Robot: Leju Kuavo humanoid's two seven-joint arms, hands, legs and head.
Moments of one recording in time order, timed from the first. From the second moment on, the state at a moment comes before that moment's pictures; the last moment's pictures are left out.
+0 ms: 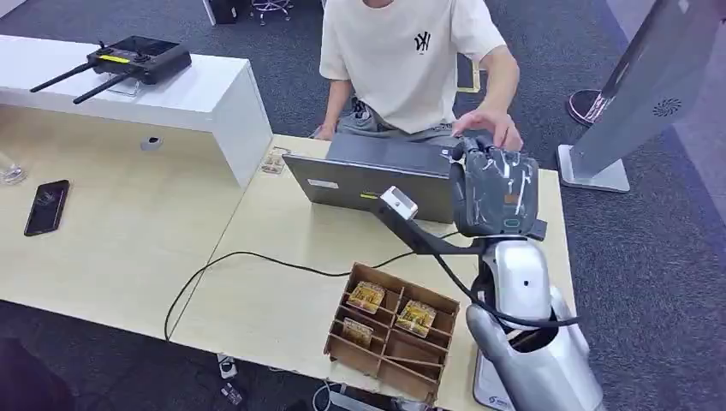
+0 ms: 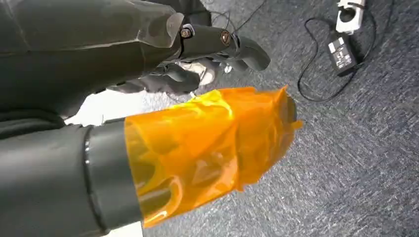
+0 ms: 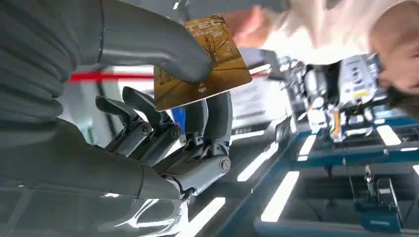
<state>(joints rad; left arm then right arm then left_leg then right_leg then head) -0.10 -0.19 0.41 -0.28 -1.57 0.10 0.35 -0.56 0.05 0.59 -1.39 1.41 -0.11 0.35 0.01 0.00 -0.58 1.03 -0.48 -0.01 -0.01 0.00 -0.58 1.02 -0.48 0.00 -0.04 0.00</state>
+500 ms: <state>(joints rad) -0.11 -0.19 0.34 -0.29 -1.56 0.08 0.36 -0.65 0.05 0.56 -1.19 1.52 -0.13 0.36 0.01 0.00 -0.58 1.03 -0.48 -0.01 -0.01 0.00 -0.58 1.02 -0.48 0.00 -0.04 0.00</state>
